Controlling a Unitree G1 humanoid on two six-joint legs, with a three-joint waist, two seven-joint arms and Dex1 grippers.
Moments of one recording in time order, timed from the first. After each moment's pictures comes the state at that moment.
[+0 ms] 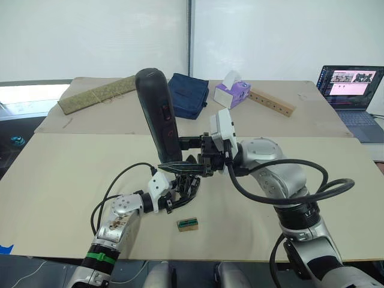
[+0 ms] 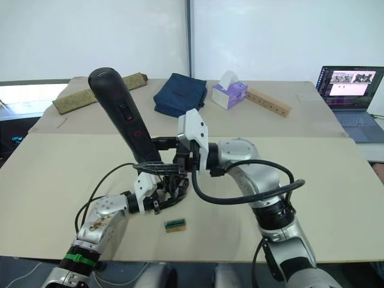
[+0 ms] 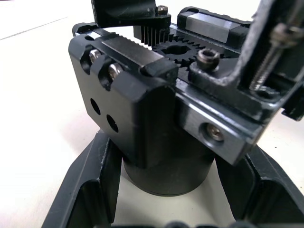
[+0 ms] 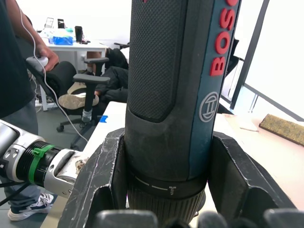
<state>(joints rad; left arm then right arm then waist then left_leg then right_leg) -0.23 0.37 -0.17 0.13 -0.20 0.03 -0.92 -0.71 -0.31 0.23 -0.24 0.51 0.46 1.00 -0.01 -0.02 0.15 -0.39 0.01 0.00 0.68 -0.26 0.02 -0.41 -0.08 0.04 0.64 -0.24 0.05</state>
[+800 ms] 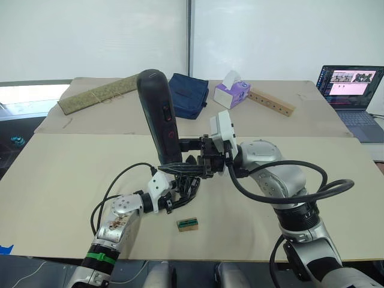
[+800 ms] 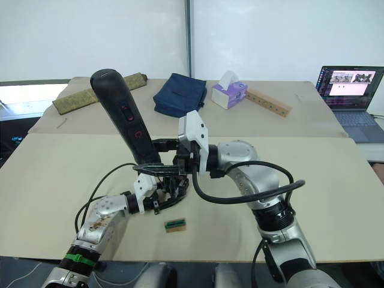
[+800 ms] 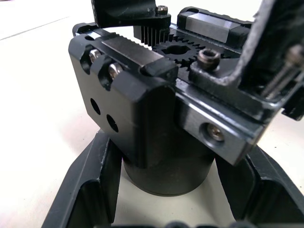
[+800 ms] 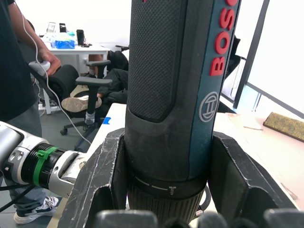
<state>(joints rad) -0.23 0.37 -0.17 0.13 -0.20 0.03 -0.92 -0.70 -0.31 0.23 -0.24 0.53 0.48 1.00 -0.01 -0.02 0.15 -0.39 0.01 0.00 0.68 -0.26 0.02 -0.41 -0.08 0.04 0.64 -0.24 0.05</state>
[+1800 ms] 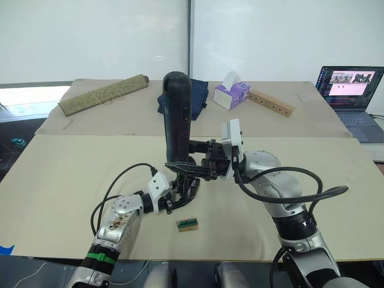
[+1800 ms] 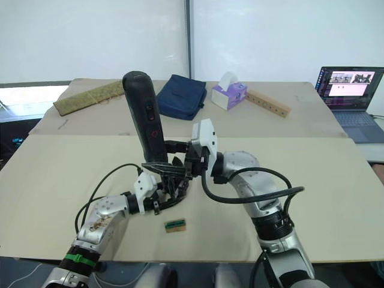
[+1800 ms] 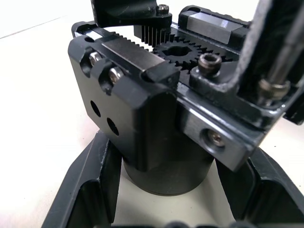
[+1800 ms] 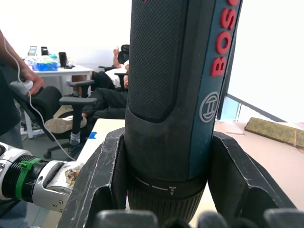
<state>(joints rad) -0.23 0.37 -0.17 0.13 -0.20 0.03 -0.92 -0.58 -0.28 0.21 -0.19 0.52 0.36 0.97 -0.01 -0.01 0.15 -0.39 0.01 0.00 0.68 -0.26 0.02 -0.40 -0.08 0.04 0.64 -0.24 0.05</state>
